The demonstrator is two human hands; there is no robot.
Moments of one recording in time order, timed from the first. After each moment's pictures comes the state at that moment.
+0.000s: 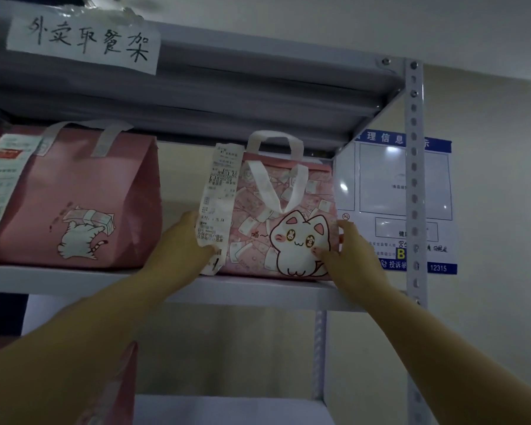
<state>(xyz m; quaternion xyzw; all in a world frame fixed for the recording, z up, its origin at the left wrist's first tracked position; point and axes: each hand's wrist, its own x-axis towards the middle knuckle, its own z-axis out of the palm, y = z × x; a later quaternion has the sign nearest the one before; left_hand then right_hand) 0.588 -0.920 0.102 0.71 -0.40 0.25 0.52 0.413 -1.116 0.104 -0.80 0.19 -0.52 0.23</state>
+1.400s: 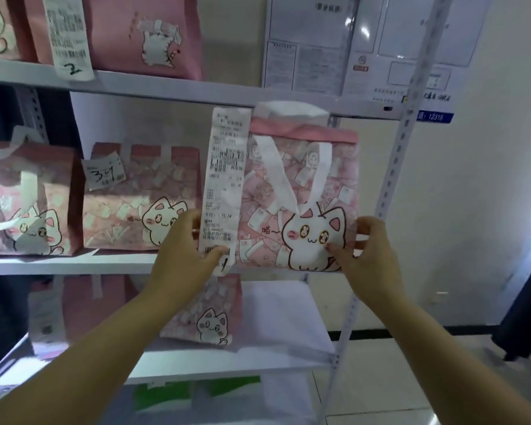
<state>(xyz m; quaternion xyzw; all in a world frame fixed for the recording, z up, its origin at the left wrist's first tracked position) 0.457 -0.733 -0.150 0.73 -0.40 0.11 0.54 0.277 -0.936 -0.153 -0.77 0.27 -0.47 0.32</state>
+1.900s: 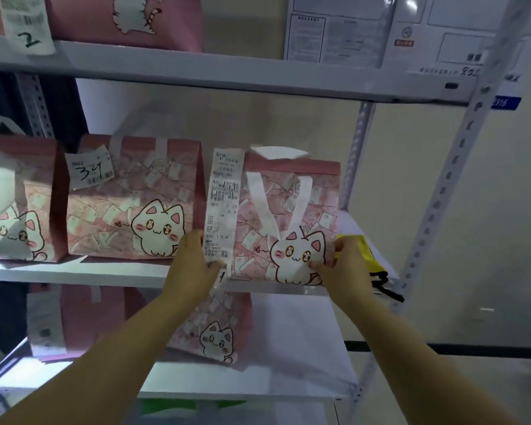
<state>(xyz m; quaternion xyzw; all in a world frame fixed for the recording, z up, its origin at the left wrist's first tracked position) 0.552 -0.820 -0.215 0.83 -0.31 0.11 0.45 0.399 -1.028 -0.212 -0.78 0.33 -0.35 0.40</state>
